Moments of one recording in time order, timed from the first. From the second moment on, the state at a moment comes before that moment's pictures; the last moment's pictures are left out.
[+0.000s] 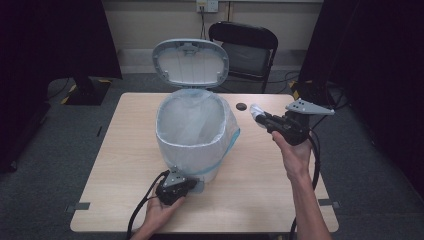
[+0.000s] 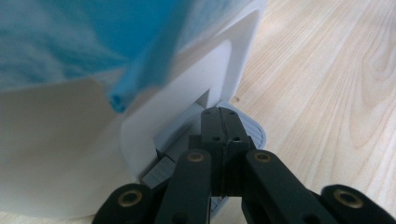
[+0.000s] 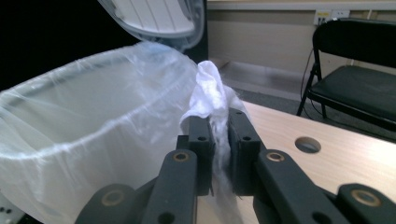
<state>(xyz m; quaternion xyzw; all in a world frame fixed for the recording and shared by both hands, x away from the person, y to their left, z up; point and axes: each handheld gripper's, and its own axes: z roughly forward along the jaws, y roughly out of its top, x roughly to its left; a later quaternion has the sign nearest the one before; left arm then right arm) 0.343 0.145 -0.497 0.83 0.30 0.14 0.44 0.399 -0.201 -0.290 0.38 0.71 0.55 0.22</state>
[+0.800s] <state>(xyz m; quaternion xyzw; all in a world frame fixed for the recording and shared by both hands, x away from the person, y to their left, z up) 0.343 0.145 -0.497 0.83 0.30 0.14 0.44 0.405 -0.132 -0.246 0.29 0.73 0.59 0.16</state>
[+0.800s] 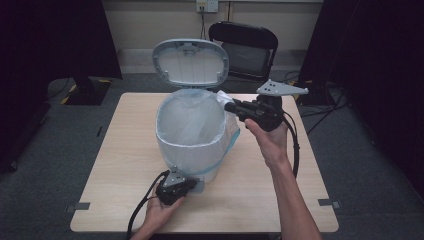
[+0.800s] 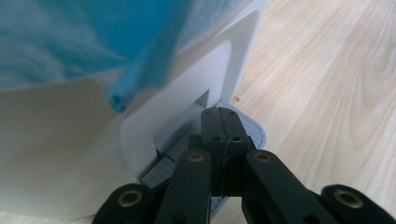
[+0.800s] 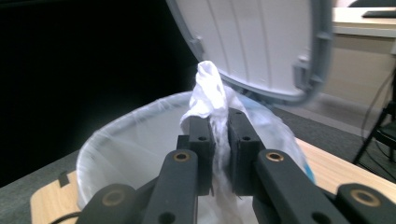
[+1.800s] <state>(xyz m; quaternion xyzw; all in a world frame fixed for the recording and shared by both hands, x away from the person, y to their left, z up) 0.343 0.145 -0.498 0.83 0.30 0.14 0.45 0.433 -0.055 -0.247 0.26 0.78 0.56 0.13</state>
